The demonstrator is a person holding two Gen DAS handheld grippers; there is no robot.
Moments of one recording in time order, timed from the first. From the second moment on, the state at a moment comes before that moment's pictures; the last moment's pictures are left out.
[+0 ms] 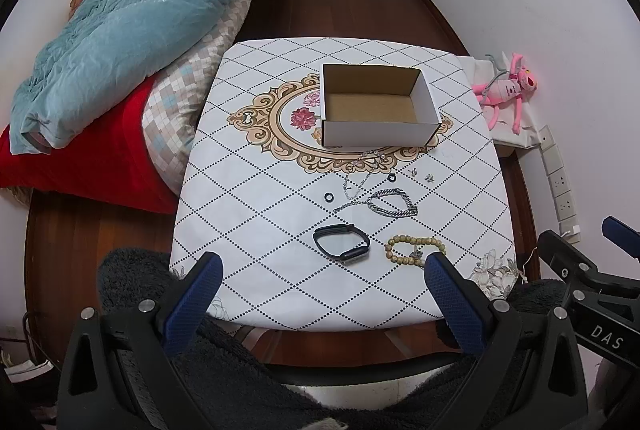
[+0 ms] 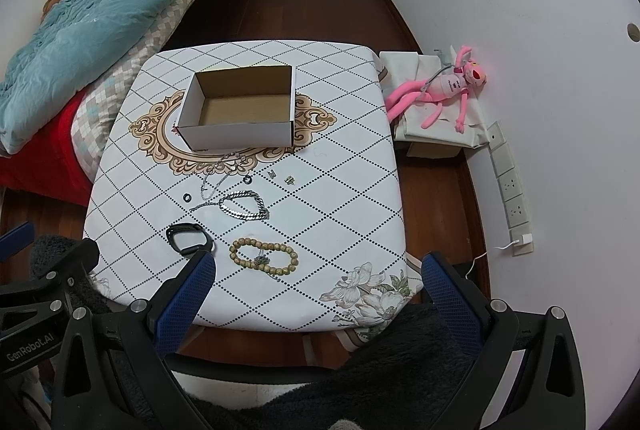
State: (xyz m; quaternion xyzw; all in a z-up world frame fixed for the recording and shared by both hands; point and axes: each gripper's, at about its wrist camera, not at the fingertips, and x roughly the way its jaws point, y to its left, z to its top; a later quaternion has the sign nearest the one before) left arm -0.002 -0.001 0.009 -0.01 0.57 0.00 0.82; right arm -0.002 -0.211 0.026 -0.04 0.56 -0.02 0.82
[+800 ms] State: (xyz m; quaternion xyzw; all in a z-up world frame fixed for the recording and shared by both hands) left arm 0.002 0.000 0.004 -0.02 0.56 0.00 0.83; right arm 0.000 -0.214 0.027 -0.03 0.56 -0.02 0.83
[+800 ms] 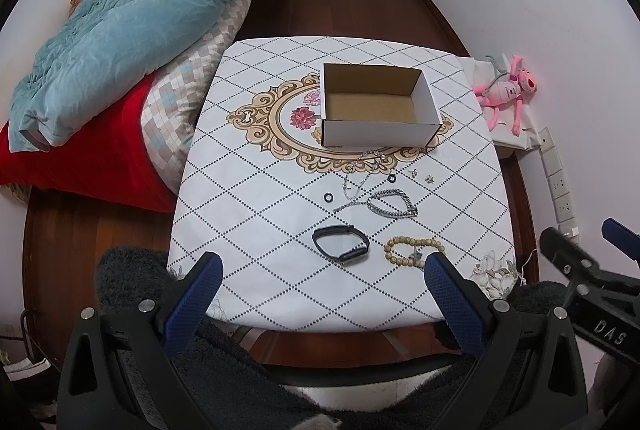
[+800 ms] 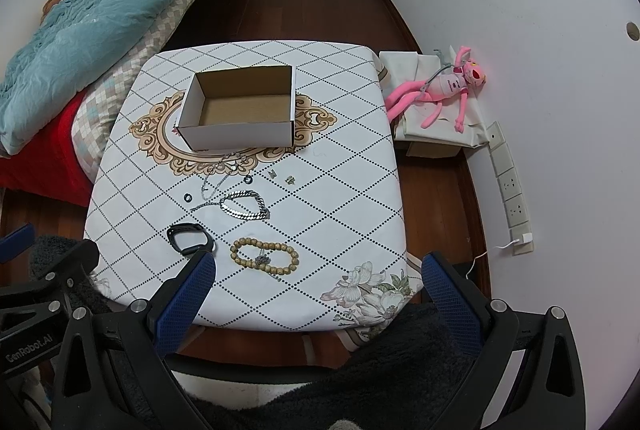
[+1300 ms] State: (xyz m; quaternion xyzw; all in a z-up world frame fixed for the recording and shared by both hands) left arm 0.063 0.023 -0.123 0.02 0.62 0.03 0.78; right arm 0.054 -0.240 -0.125 0.04 0.65 -0.06 0.76
